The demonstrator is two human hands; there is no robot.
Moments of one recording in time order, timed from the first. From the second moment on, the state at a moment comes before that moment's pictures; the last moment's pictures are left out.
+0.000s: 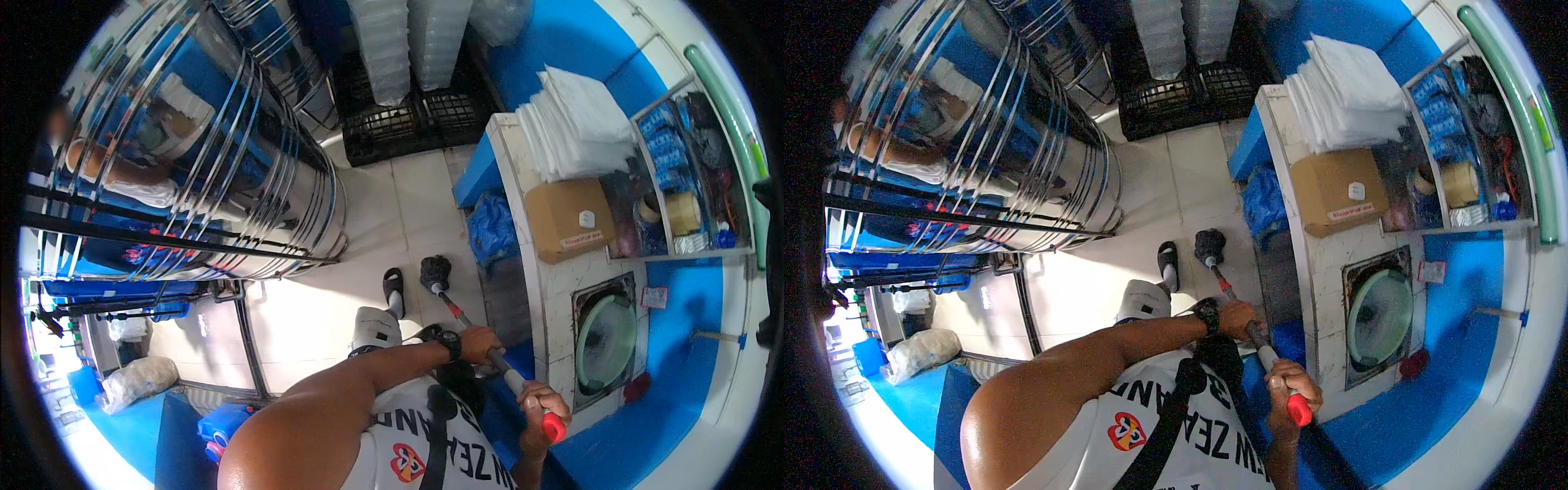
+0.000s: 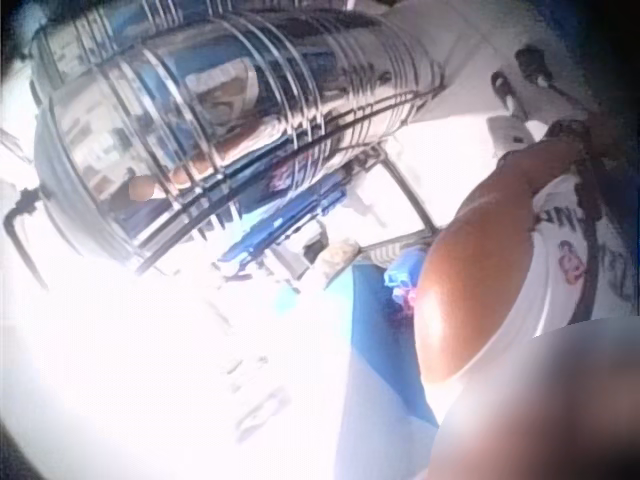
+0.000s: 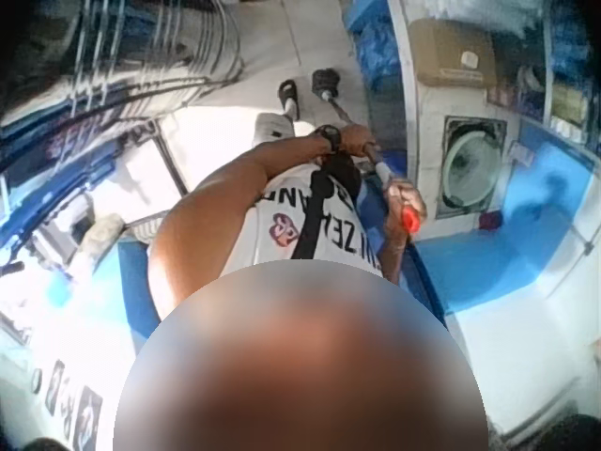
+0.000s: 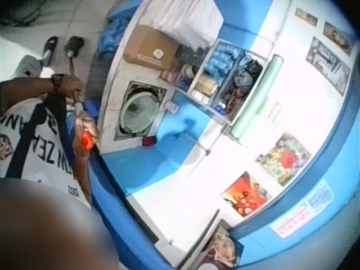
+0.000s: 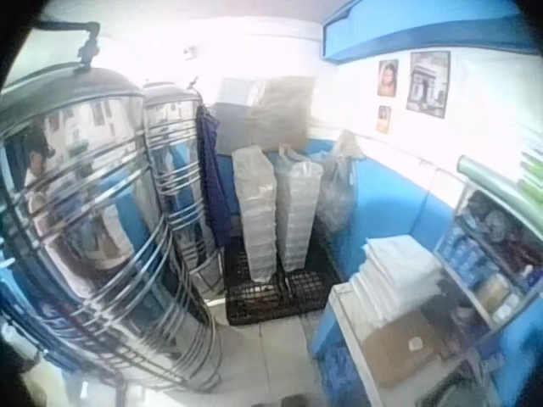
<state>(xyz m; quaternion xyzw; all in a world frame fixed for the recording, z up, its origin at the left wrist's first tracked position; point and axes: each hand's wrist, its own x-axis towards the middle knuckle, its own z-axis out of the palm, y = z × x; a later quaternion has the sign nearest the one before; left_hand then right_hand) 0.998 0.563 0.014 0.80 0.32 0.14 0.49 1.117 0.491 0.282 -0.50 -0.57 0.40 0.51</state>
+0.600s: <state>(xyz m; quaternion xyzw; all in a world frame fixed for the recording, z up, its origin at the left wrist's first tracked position) 0.788 0.677 -0.077 0.79 0.54 0.09 0.29 0.980 0.554 0.126 -0.49 -0.57 0.44 0.50</state>
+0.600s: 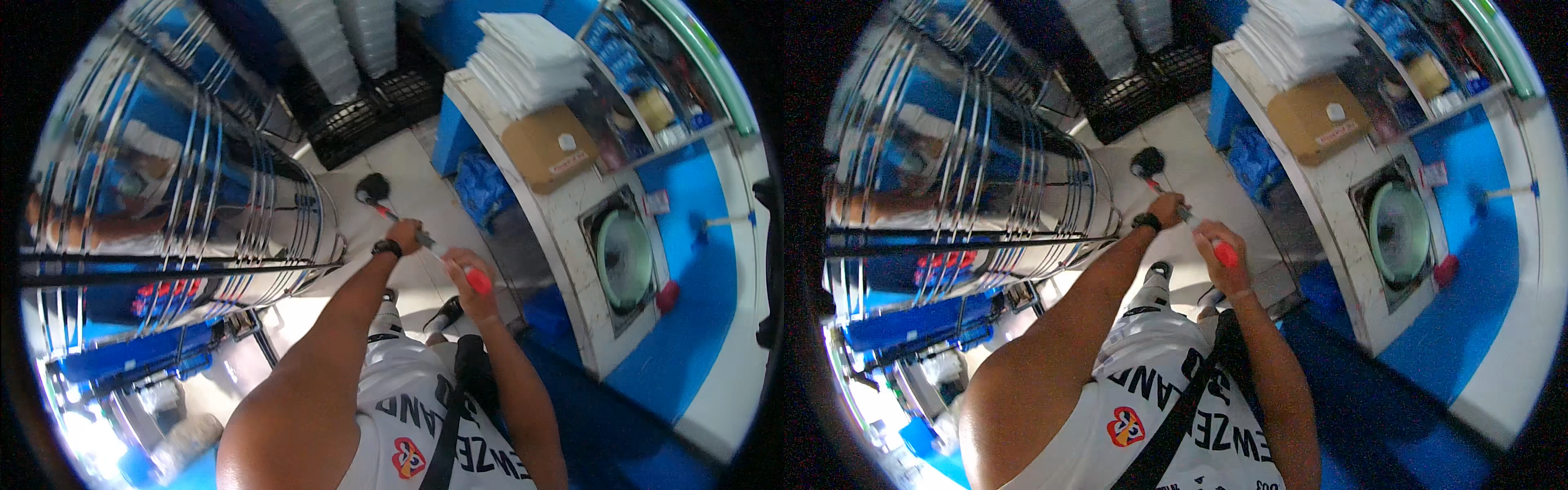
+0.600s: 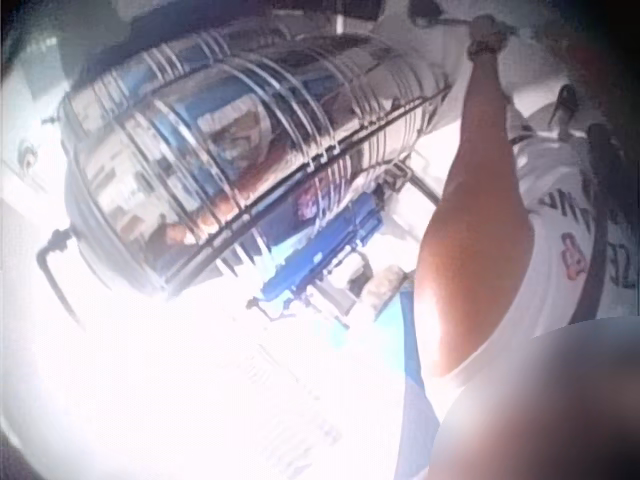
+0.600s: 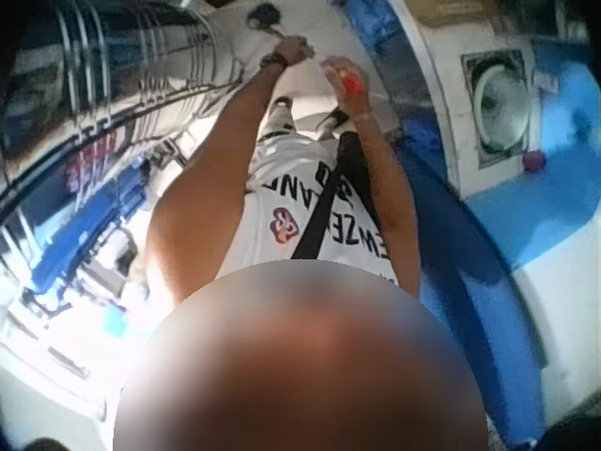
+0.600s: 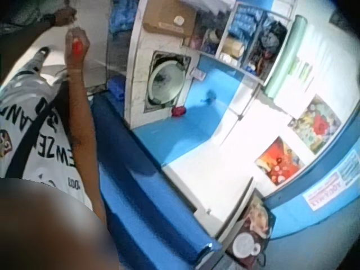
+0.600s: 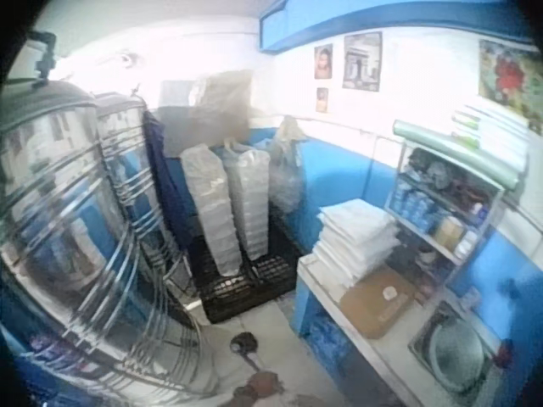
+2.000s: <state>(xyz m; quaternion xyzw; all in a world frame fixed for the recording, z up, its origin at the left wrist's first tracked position) 0.880 0.407 -0.033 0.88 -0.03 -0.20 0.43 0.875 0.215 0.229 -0.77 -0.17 0.04 0.61</state>
